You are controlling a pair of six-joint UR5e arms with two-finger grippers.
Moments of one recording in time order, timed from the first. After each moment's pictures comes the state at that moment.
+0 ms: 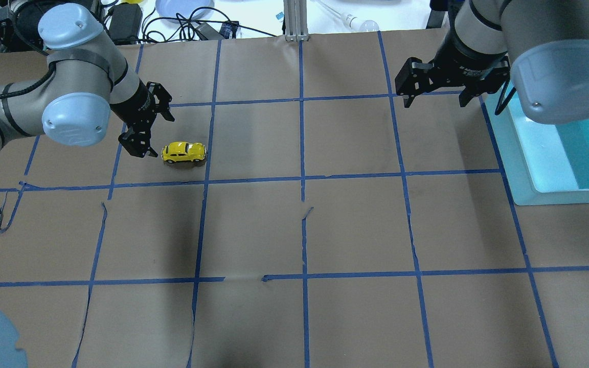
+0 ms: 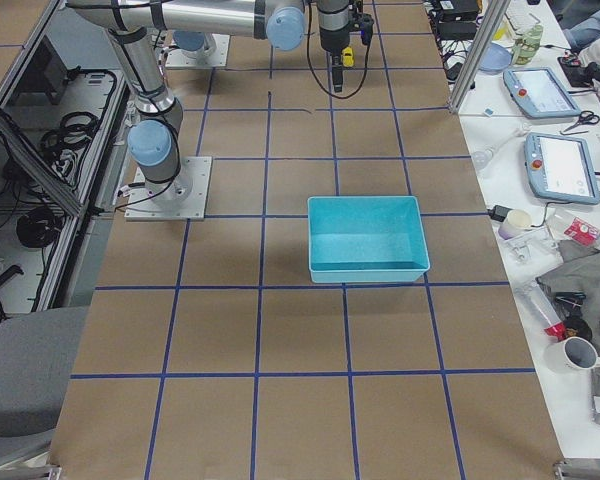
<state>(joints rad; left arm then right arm) -1.45 -1.90 -1.73 -1.06 1.53 -1.19 1.58 -1.56 1.66 -1.83 -1.54 0.03</state>
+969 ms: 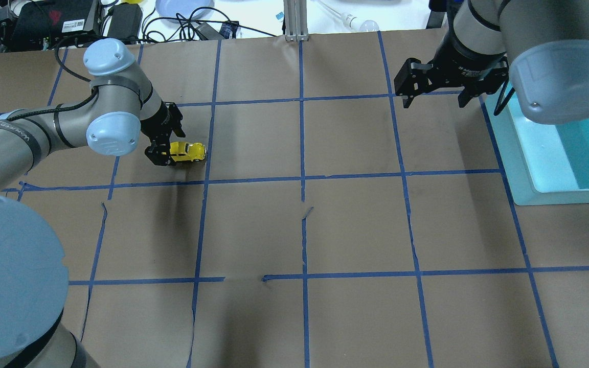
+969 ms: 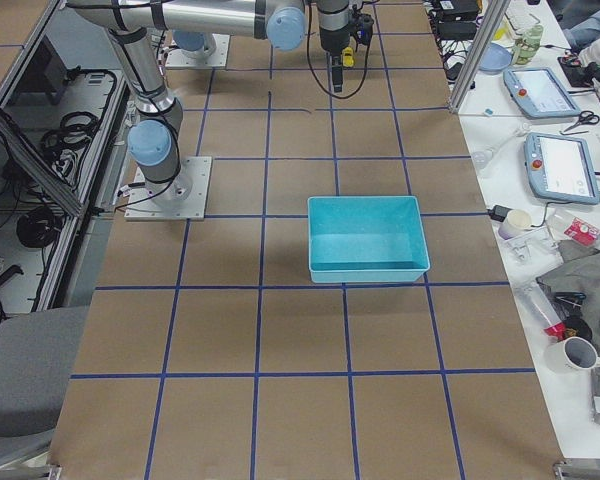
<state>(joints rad) -1.45 -2.07 -1.72 -0.94 1.55 -1.29 1.58 -1.56 1.66 -1.82 -1.54 0.03</state>
